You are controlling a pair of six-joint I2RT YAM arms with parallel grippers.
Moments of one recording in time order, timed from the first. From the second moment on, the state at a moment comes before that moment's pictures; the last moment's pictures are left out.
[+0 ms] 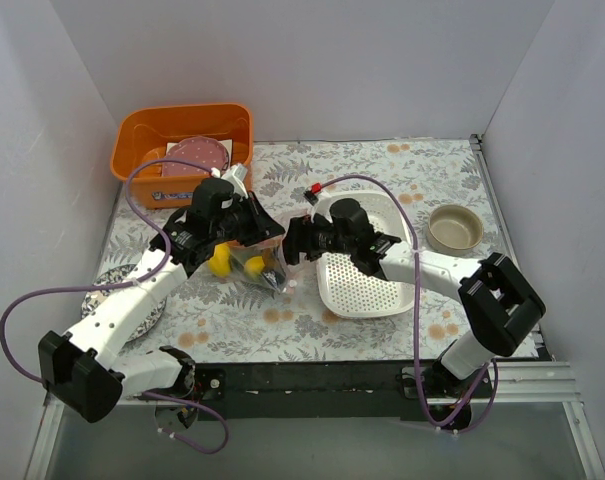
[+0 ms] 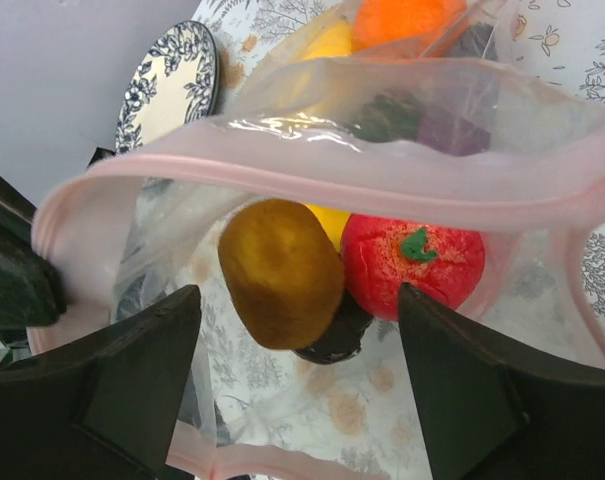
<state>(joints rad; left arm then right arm) -0.53 1.17 1.08 -0.44 0.23 -0.80 0.80 1.57 0.94 0.27 -0.39 0.57</state>
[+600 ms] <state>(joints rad) -0.53 1.15 1.08 -0.45 0.21 -0.81 0.80 1.26 0.85 0.09 -0.10 0.53</state>
